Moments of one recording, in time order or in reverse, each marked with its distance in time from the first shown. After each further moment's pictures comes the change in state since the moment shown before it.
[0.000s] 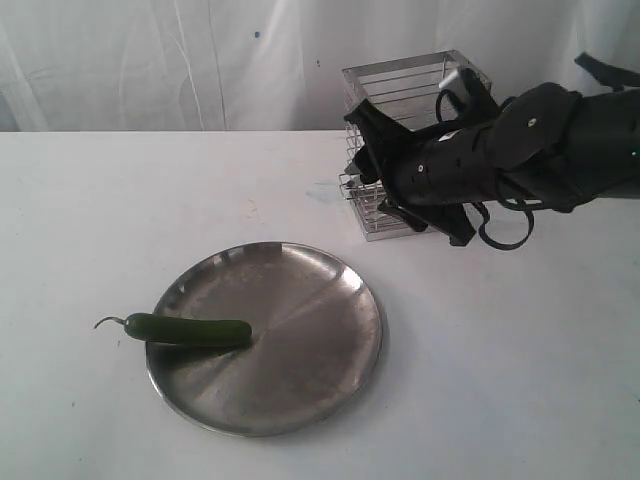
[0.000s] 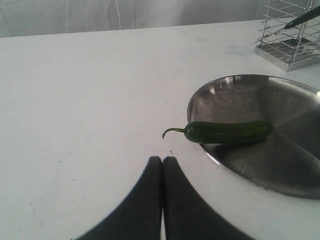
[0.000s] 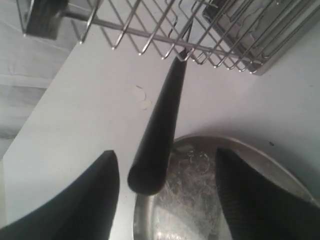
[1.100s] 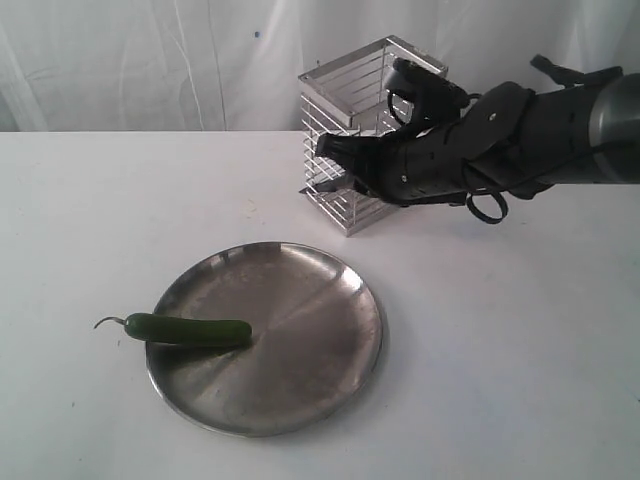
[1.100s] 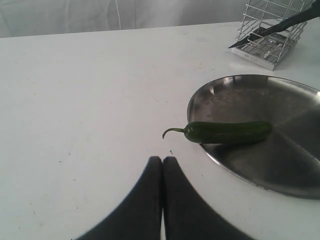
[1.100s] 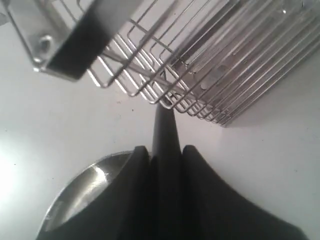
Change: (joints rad) left arm 0.000 0.000 0.000 0.000 0.000 0.000; right arm -0.011 0.114 -0.112 -0.012 0.024 -0.519
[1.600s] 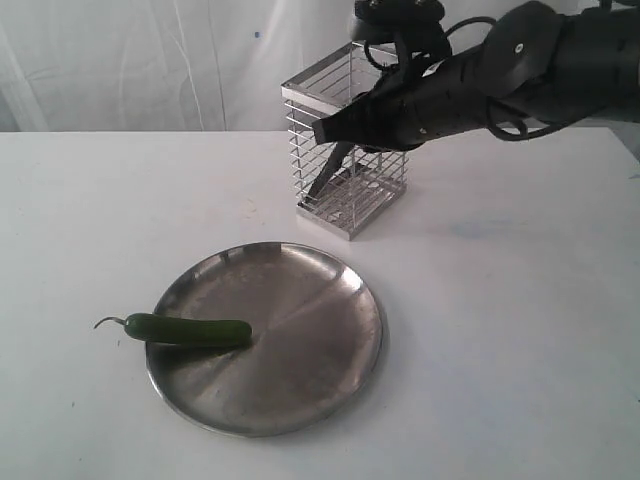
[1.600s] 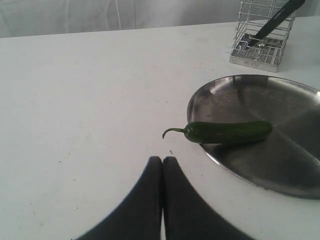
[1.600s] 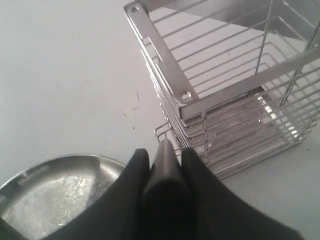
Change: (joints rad) left arm 0.000 0.000 0.000 0.000 0.000 0.000; right arm -0.014 -0.082 -0.128 -0.232 0.153 -0.284
